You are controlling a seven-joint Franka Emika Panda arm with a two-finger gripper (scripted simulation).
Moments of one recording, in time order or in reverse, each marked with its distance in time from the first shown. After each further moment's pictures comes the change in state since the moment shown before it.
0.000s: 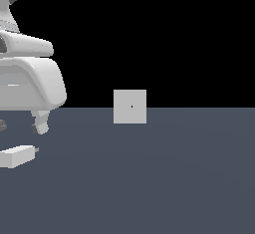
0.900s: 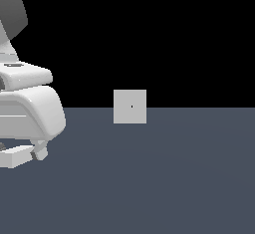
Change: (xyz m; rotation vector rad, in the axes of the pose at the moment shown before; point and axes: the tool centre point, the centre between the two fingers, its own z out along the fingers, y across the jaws) arm -0.015 0.000 0.041 -0.002 0.001 0.002
